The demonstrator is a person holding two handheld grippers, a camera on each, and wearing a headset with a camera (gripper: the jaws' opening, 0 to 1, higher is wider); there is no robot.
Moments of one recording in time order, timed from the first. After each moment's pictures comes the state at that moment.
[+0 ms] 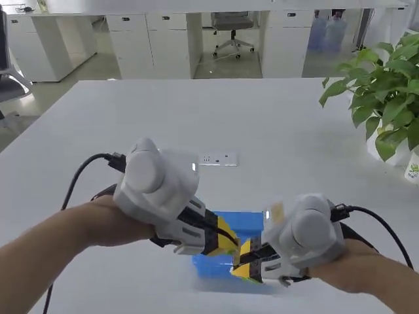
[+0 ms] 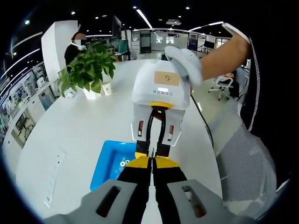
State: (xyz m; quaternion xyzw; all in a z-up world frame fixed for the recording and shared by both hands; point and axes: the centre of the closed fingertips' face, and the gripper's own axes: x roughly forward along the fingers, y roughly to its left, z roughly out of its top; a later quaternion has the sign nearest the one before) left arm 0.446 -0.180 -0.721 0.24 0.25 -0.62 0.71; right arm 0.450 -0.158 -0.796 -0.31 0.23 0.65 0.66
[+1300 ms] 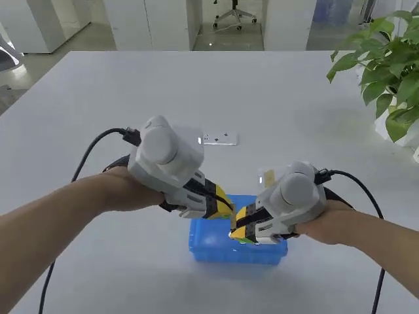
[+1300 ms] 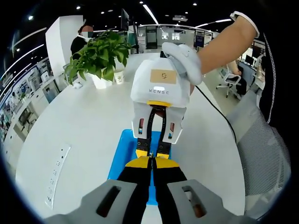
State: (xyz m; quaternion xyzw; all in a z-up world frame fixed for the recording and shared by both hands) left arm 0.507 -0.170 -0.771 0.24 0.26 -0.59 0.72; right arm 0.510 -0.151 -0.845 -0.30 0.24 0.66 0.65
